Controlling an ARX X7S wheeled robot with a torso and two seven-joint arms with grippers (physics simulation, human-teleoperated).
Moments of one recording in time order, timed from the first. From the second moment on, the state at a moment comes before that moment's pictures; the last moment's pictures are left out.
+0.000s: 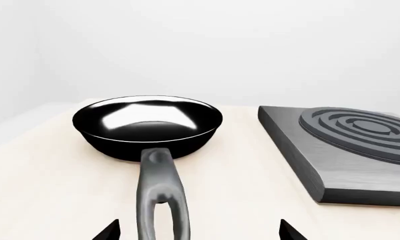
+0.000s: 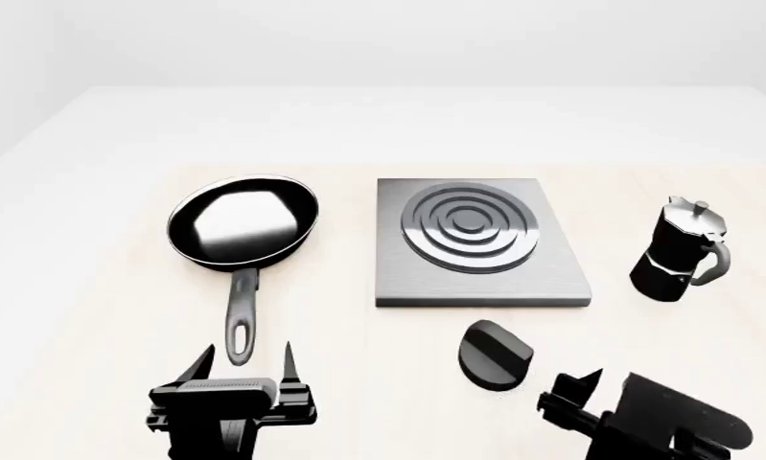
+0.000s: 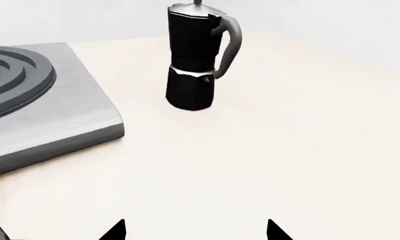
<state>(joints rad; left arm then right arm) -0.02 -0.21 0.24 0.00 -0.26 0.04 -0.23 0.01 0.14 0.00 -0.29 0.23 0.55 0.72</state>
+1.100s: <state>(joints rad) -0.48 -0.29 0.23 0.17 -0.35 -0.69 -0.30 -0.04 0.15 -0.05 -0.04 0.16 0.07 0.75</state>
